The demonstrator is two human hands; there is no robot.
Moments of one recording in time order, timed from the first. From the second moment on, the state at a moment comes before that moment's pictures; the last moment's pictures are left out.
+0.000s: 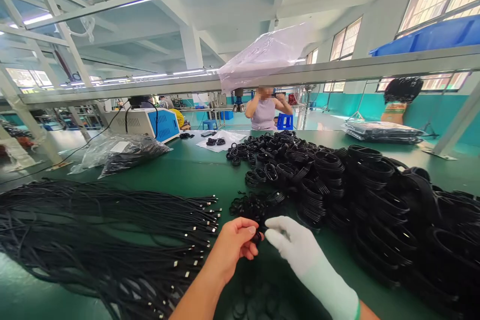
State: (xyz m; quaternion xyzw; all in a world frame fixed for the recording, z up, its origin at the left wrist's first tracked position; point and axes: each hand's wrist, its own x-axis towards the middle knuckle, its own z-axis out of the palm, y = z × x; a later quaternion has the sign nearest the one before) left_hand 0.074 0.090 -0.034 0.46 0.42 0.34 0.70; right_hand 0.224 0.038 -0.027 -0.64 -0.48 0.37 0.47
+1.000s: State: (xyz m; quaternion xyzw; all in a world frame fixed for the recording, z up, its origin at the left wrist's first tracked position) left_hand 0.064 0.078 -0.011 0.55 0.48 0.42 0.54; right_hand 0.226 0.037 -0.046 -0.42 -0.41 0.64 0.50
